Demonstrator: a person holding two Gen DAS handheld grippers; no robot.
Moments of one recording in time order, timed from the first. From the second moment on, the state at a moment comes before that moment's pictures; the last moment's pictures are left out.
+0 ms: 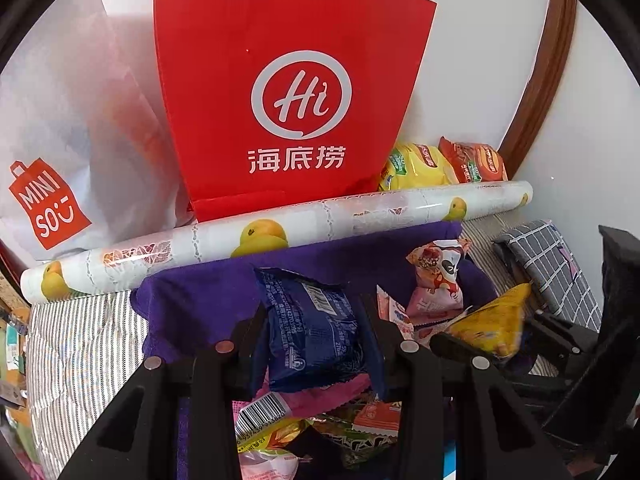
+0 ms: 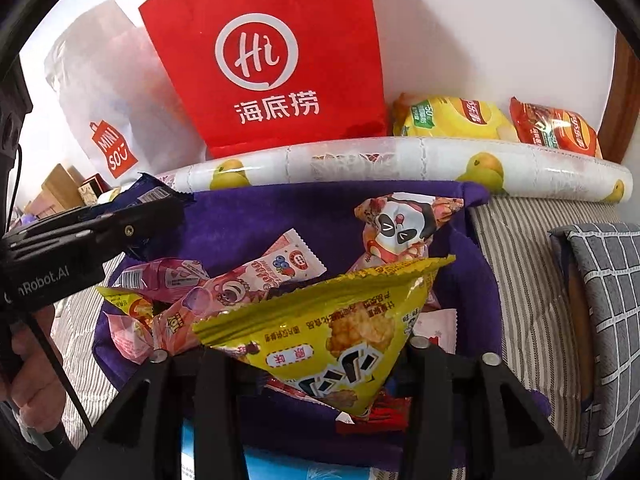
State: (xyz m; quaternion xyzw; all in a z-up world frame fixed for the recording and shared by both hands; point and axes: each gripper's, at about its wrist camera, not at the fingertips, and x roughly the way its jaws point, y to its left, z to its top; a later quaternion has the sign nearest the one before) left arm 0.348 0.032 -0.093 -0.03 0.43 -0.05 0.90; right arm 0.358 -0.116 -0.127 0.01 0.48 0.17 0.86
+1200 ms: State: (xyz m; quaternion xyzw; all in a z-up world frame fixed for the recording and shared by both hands) left arm 0.360 0.016 -0.116 -0.02 0.51 -0.05 0.86; right arm 0.350 -0.141 -0.103 0.07 0.40 0.16 0.90
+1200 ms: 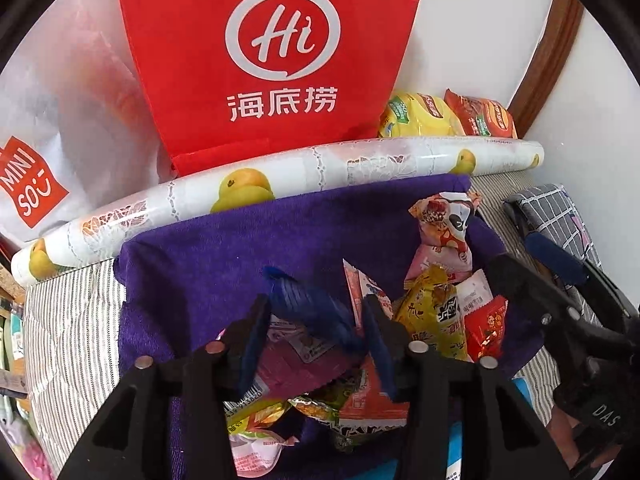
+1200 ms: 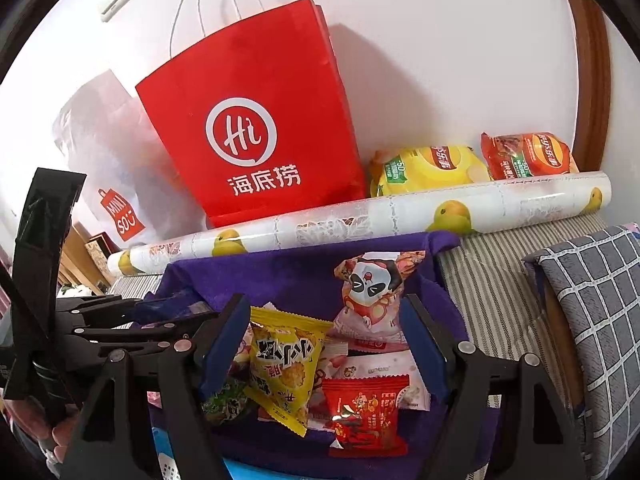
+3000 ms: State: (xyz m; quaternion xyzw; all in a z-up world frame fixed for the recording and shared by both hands) left arm 0.087 -0.012 0.012 -0.01 0.38 -0.01 0.93; right arm 0.088 -0.176 0.010 0.05 0.40 0.05 0.91
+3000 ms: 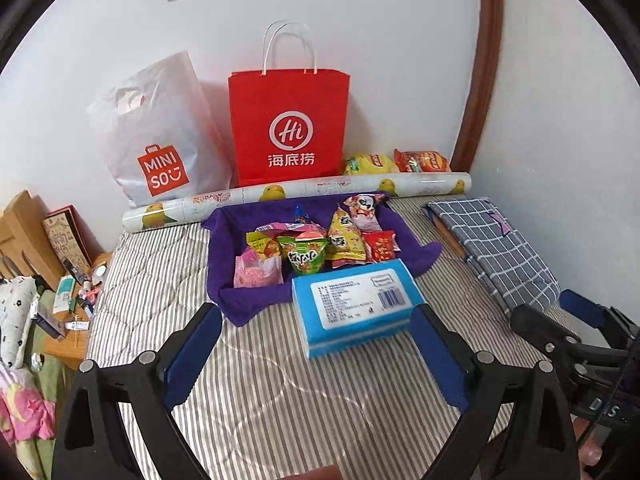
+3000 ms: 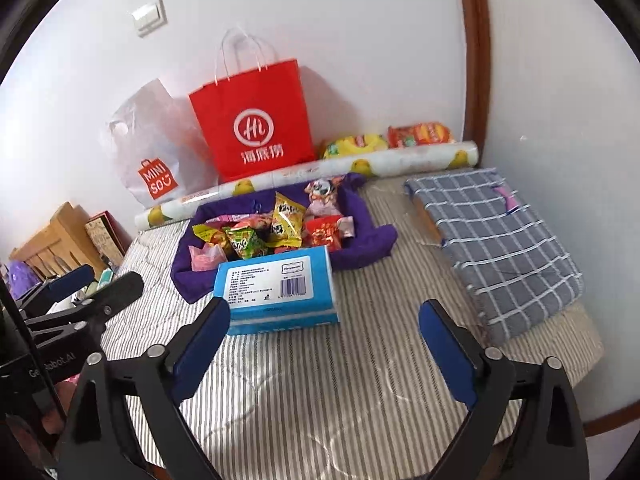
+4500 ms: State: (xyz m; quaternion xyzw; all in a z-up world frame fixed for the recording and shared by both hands) left arm 0.006 -0.054 0.025 -0.03 0.35 -0.01 0.94; right arm -0.015 -0.208 0.044 0.06 0.35 0.02 0.93
